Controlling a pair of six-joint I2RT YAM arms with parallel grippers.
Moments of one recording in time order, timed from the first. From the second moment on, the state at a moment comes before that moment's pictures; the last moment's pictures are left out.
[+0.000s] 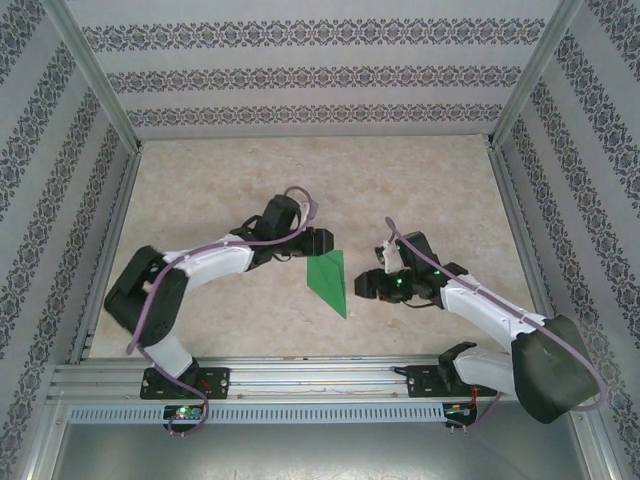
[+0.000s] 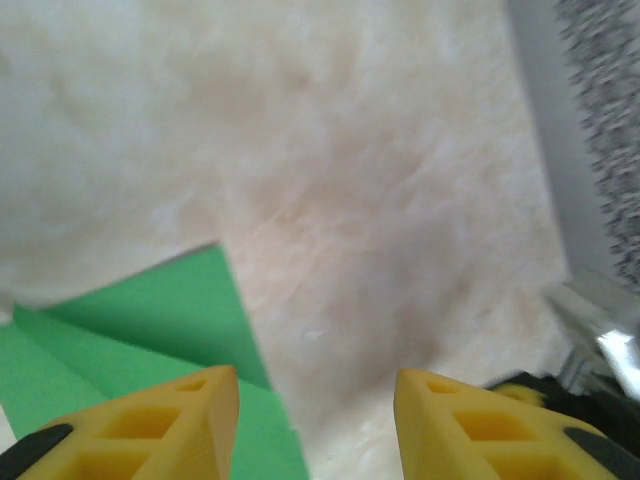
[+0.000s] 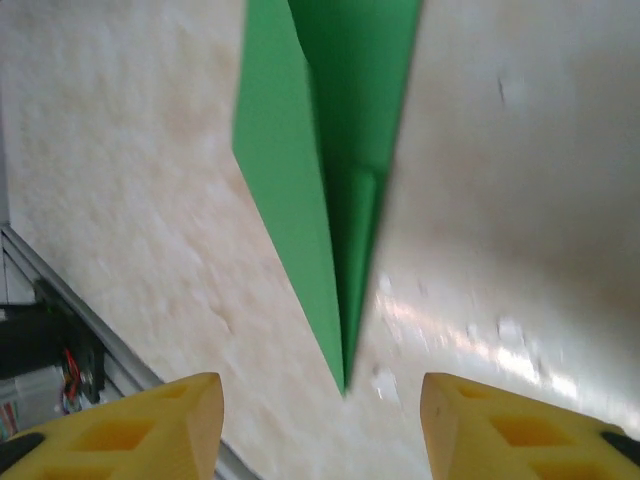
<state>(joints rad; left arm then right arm) -0.59 1.61 0.97 0.00 0.39 -0.65 0.42 1.19 0.55 -0.34 -0.60 0.52</state>
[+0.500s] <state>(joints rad) -0.49 1.23 0.67 0.02 0.28 -0.60 0.43 1.56 0.68 -0.13 -0.69 0.39</state>
